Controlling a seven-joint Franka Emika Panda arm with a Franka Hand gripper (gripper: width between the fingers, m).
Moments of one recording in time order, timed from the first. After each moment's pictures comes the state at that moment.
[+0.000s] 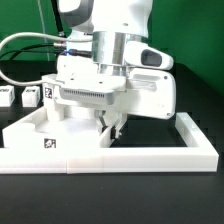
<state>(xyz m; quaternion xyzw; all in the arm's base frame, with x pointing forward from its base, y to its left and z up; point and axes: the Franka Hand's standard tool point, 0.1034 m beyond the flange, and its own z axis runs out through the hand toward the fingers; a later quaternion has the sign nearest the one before) 0.583 0.015 0.016 0.17 0.98 -0.04 0.12</state>
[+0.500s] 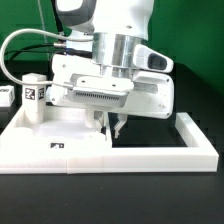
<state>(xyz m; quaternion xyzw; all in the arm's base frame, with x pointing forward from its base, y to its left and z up) 0.579 0.007 0.012 -0.01 0.99 -0.07 0.11</state>
